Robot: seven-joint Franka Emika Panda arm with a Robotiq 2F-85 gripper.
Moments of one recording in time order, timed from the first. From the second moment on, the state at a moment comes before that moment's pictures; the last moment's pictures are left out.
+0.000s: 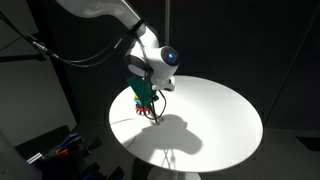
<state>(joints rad) -0.14 0.29 -0.10 -2.19 0.99 2.18 -0.89</state>
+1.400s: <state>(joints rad) -0.14 0.31 -0.10 -2.19 1.00 2.18 -0.91</state>
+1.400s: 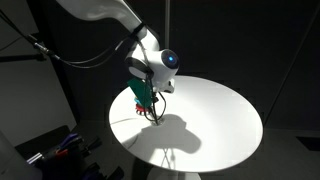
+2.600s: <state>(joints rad) -0.14 0.30 -0.09 -2.17 1.00 2.18 -0.91</state>
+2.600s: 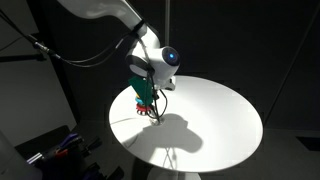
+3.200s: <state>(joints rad) -0.14 0.22 -0.09 -2.17 1.00 2.14 -0.91</state>
